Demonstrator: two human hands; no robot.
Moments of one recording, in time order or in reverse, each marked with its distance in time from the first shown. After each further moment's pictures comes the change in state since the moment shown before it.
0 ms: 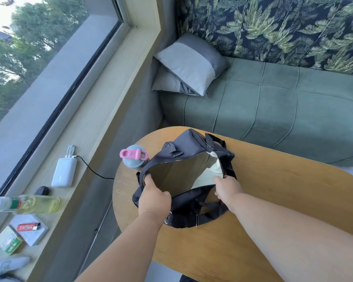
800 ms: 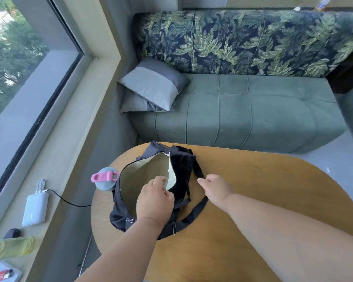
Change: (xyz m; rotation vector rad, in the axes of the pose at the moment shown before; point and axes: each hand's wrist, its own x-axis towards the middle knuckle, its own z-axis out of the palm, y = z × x) left_hand -0.052 0.071 0.022 0.278 0.043 0.551; right_hand -0.047 0.017 -0.079 -0.034 0.047 -0.206
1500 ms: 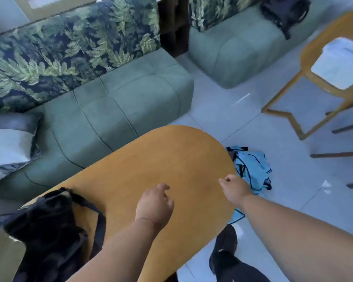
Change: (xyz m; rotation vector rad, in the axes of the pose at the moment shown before) left_hand -0.147 0.272 0.229 0.355 -0.516 0.640; right_hand -0.172 0.407 -0.210 0.351 0.442 0.556
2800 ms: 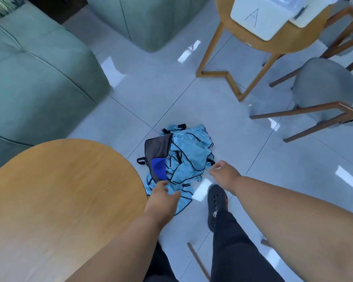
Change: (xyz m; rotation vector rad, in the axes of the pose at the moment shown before) left_hand 0.152 0.318 0.259 -0.372 -0.472 -0.183; right_hand 0.219 0.245 -0.214 0.198 -0.072 0.338
